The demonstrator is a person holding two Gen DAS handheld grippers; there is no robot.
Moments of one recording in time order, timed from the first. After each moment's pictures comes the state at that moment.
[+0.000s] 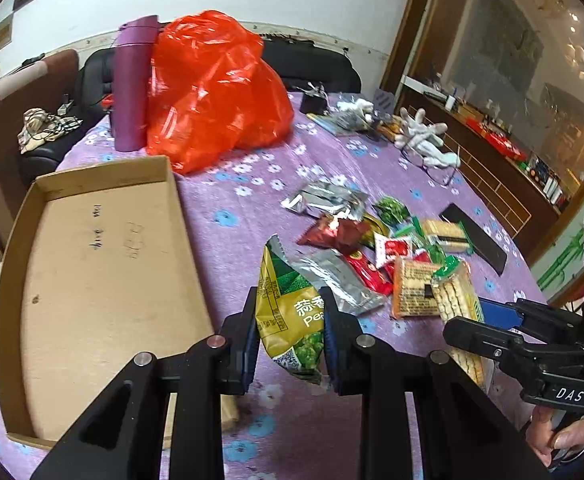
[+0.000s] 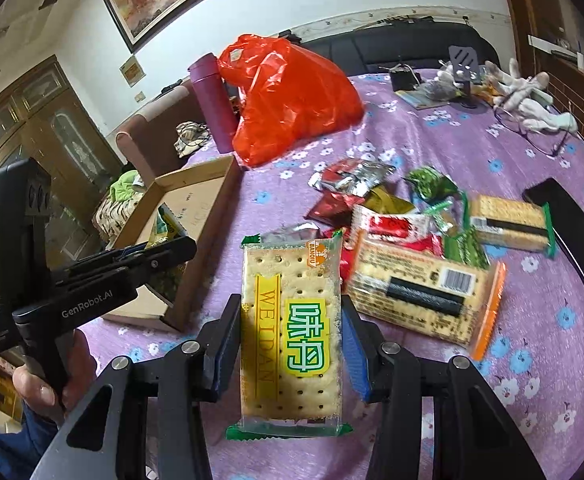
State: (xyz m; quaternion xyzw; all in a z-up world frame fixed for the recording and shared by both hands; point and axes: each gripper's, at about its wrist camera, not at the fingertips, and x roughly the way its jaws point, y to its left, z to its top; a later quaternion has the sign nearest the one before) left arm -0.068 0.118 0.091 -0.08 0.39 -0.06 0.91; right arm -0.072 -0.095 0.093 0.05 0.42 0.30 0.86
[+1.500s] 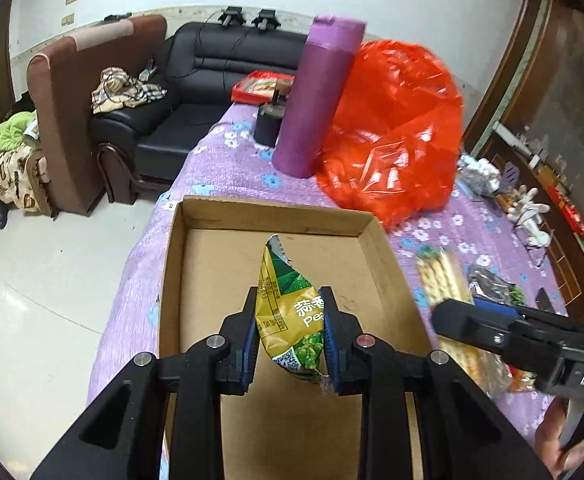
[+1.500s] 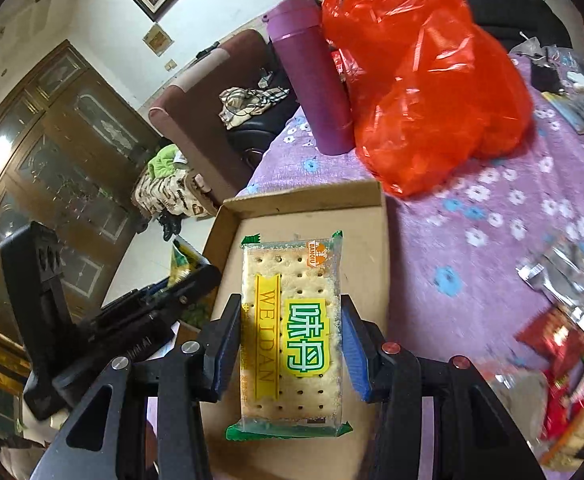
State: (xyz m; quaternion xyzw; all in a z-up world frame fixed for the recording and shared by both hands) left arm -0.004 0.321 0.089 -0.15 0.41 0.06 0.90; right arm 0.045 0.142 0.105 0.07 0.49 0.37 0.79
